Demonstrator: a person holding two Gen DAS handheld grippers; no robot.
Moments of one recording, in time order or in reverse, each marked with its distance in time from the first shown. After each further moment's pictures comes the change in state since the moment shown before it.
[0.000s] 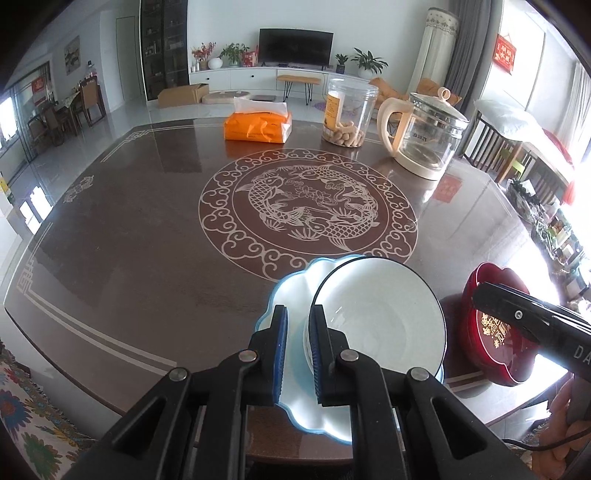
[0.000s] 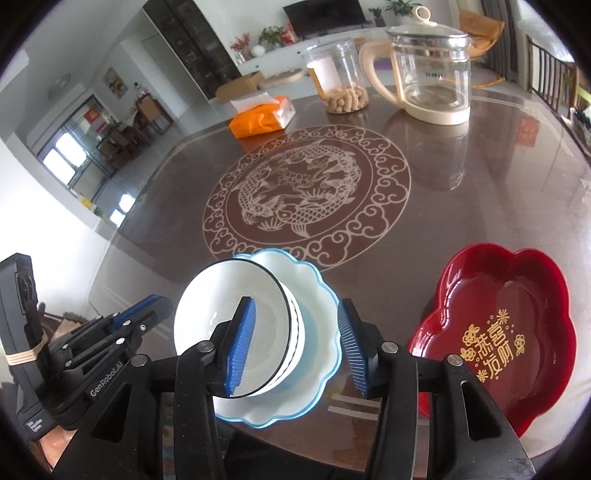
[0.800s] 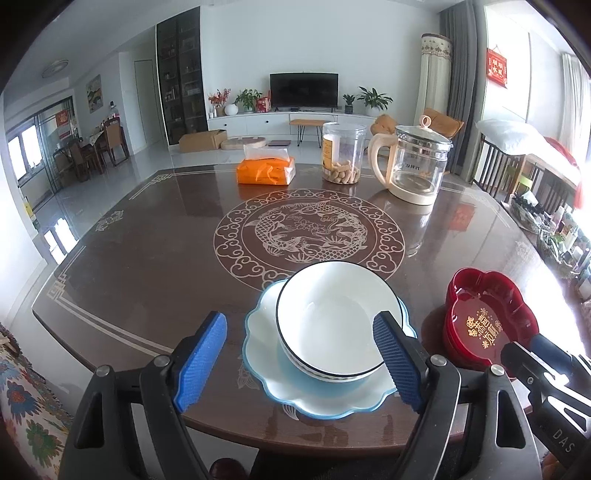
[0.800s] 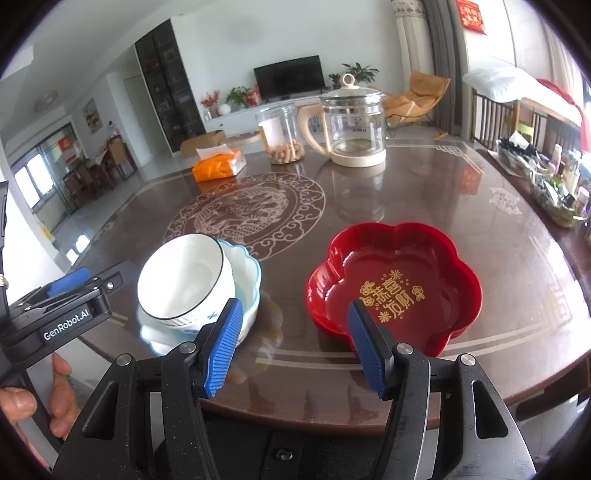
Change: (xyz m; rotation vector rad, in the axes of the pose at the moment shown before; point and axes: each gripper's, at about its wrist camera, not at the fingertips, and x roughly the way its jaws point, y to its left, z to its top) left arm -0.053 -0.046 -0.037 0.036 -0.193 0.106; right arm -0.068 -0.021 -0.084 -0.013 -0.242 -0.211
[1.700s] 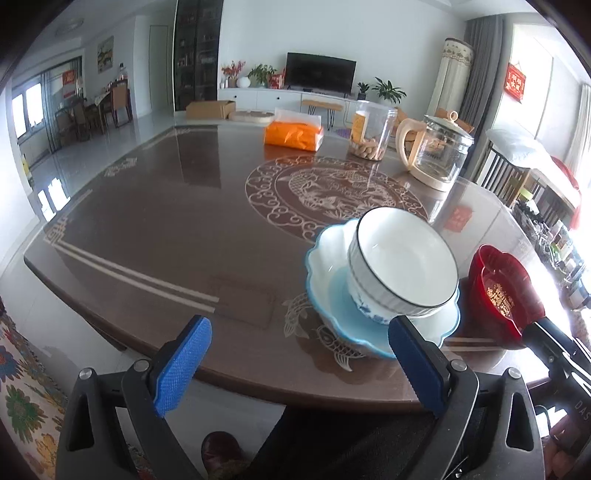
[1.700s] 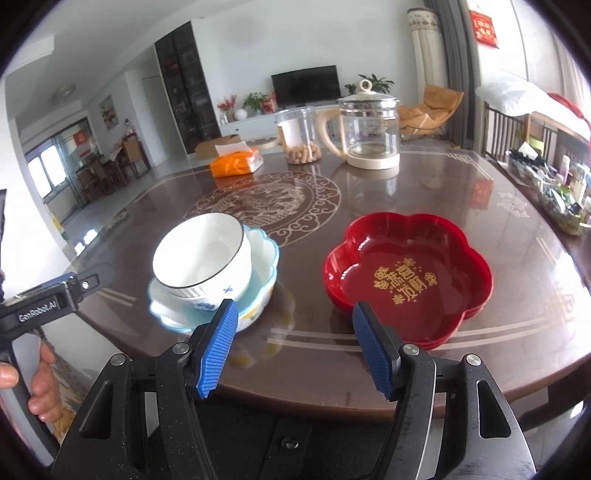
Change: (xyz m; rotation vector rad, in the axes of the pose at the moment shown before) left arm 0.009 0.084 -0.057 -0.131 0.094 -0.072; right arm -0.006 0.019 -0.035 -0.084 -0.053 0.085
